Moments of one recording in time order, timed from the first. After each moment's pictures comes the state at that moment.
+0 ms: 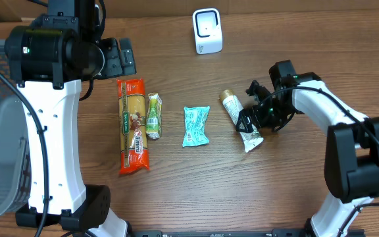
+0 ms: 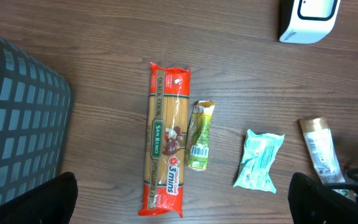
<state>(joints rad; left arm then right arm) -0.10 1.77 2.39 -1.69 -0.09 -0.28 0.19 1.95 1.27 -0.89 -0.48 -0.18</state>
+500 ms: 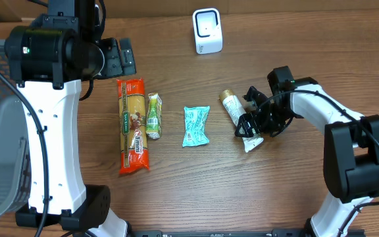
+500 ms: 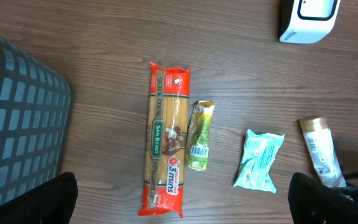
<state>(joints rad) -0.10 1.77 2.39 -1.69 -0.09 -0.28 0.20 1.94 1.19 -0.84 -0.54 -0.19</state>
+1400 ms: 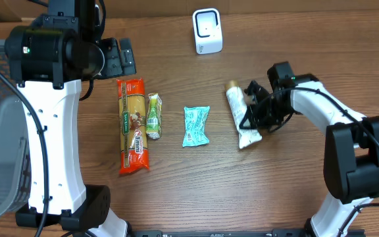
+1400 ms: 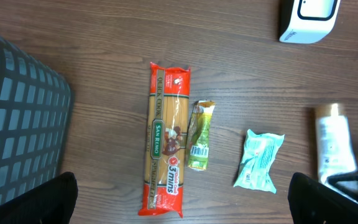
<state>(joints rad) -0.10 1.77 2.39 -1.69 -0.09 -0.28 0.20 1.93 1.27 -0.87 -0.58 -0.09</state>
